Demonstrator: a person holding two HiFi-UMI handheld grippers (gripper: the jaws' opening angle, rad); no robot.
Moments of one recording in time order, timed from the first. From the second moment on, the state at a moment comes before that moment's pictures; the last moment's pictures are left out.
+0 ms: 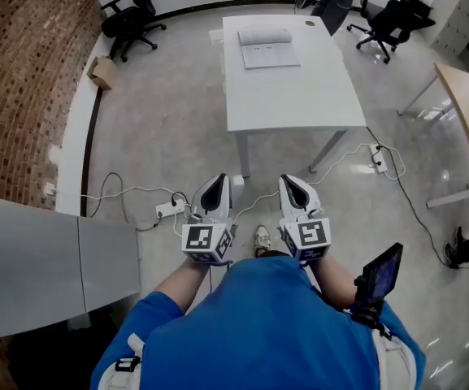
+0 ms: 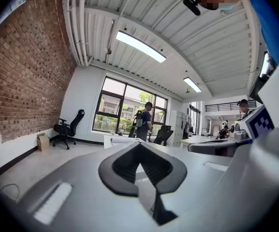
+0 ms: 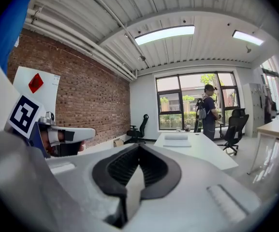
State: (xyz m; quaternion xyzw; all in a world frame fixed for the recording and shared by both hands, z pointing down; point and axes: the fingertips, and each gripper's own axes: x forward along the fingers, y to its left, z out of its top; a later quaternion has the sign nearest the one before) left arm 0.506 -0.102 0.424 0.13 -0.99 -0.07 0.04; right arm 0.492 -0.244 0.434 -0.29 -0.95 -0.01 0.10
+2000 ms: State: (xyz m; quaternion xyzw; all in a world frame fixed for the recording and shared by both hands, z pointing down) left arm 0.117 0.303 0.433 0.16 -0.98 -0.10 0.04; right arm 0.127 0.155 0.443 -0.25 -0.96 -0.01 0.10
